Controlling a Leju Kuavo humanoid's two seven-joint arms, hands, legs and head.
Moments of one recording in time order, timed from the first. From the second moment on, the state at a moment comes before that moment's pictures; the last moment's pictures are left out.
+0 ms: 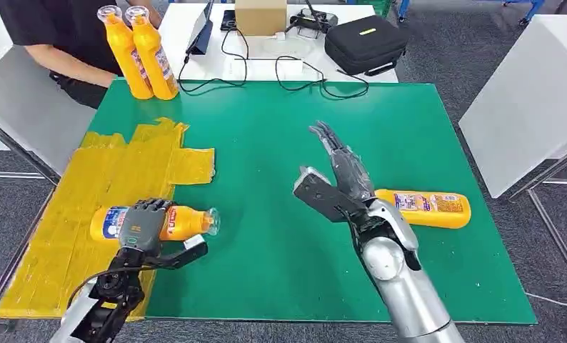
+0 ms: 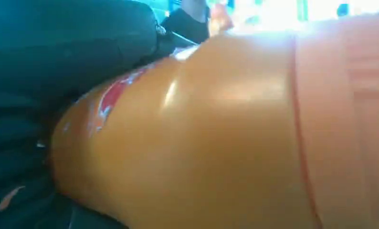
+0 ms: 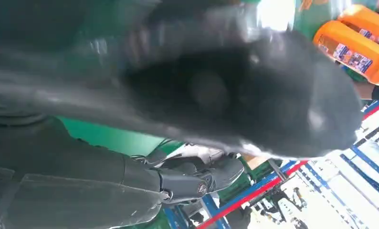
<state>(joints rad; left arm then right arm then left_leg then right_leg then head) -0.23 0.15 -0.18 -0.97 -1.39 0.36 0.04 -0.37 0.06 0.43 -1.49 0.64 -0.01 -0.03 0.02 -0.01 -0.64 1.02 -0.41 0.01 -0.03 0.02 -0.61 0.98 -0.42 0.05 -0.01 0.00</state>
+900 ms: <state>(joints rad) -0.10 0.21 -0.08 -1.32 -0.30 0.27 -0.24 -0.15 -0.53 0.21 -1.55 0.70 0.07 0.00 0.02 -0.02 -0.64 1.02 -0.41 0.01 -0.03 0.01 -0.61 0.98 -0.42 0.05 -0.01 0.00</state>
